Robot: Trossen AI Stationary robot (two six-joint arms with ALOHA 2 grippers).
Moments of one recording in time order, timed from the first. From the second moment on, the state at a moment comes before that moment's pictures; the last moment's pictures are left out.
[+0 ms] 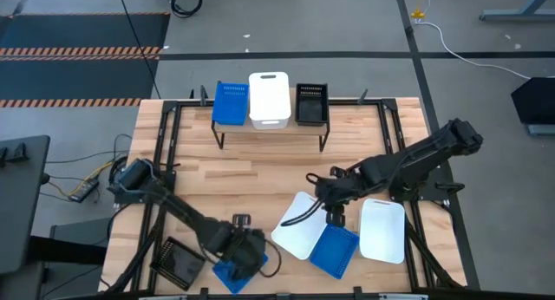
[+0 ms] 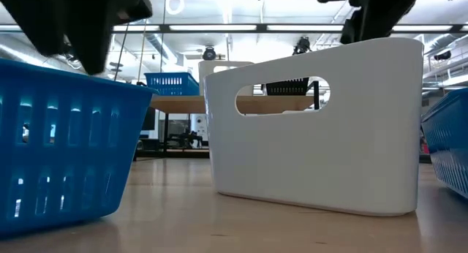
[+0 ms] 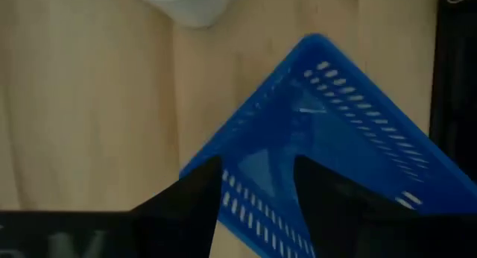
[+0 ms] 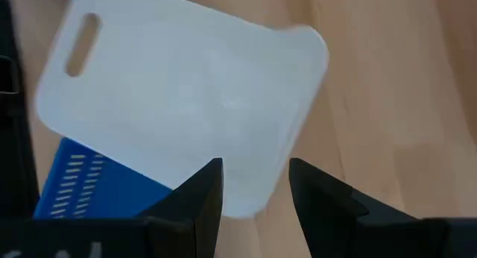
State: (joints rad) left arm -0.64 1.93 1.56 -0.95 -0.14 -0.57; right arm 0.34 1.45 1.13 -0.83 0.08 0.56
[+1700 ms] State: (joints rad) left arm -0.74 1.92 1.56 -0.94 -0.24 -0.62; right arm 0.40 1.60 1.28 -1.04 0.30 0.61
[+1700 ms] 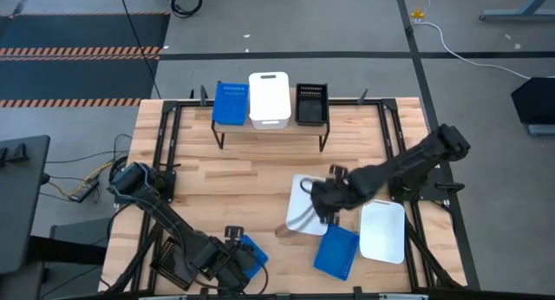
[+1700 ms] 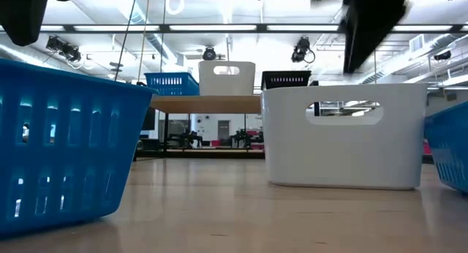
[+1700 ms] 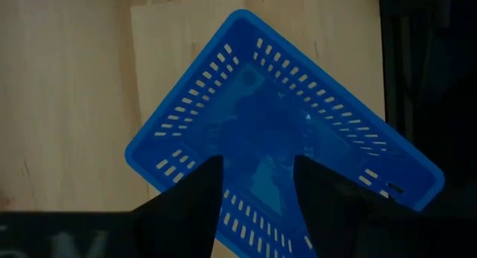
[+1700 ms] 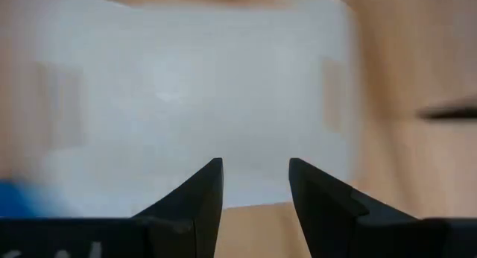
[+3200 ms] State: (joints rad) left arm -0.75 1.92 1.56 -0.94 -0.24 -0.70; right arm 0.56 1.92 1.45 -0.94 0.24 0.44
